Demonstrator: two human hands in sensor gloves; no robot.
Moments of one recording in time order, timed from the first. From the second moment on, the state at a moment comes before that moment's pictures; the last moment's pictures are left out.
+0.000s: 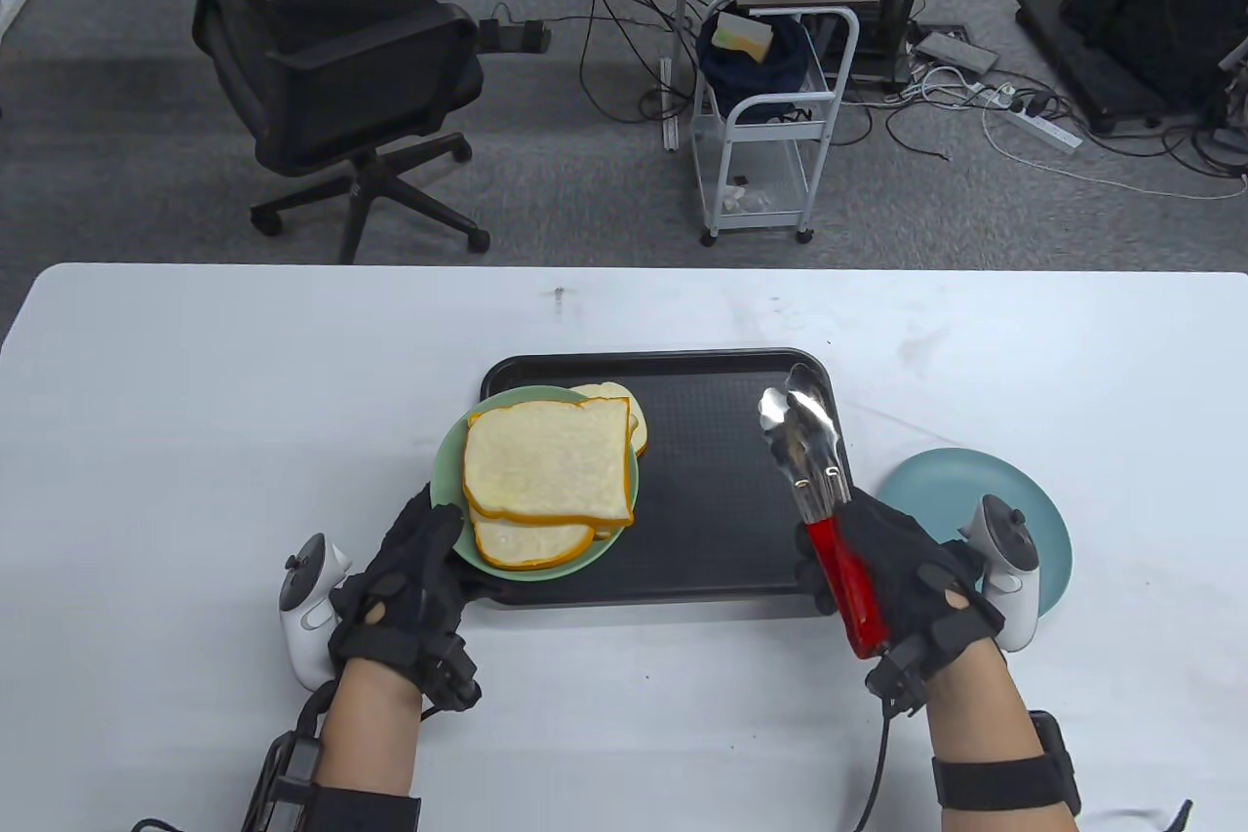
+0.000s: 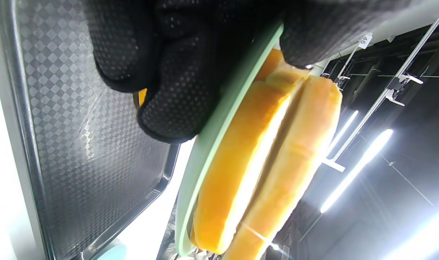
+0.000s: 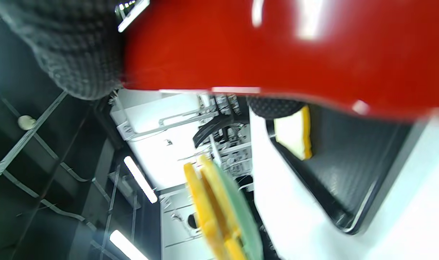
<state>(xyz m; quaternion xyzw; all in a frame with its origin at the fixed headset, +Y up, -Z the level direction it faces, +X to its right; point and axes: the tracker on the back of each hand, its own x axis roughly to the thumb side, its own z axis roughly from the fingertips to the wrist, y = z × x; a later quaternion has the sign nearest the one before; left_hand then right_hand) -0.236 -0.773 -0.273 -0.16 0.06 0.82 0.55 0.261 -0.747 -0.302 0.03 0.21 0.63 0.75</state>
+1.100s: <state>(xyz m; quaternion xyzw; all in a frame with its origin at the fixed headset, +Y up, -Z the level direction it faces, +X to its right) -0.240 -0.766 -0.272 -0.15 0.04 0.84 0.52 0.148 -0.799 -0.393 -0.11 0.37 0.75 0.53</state>
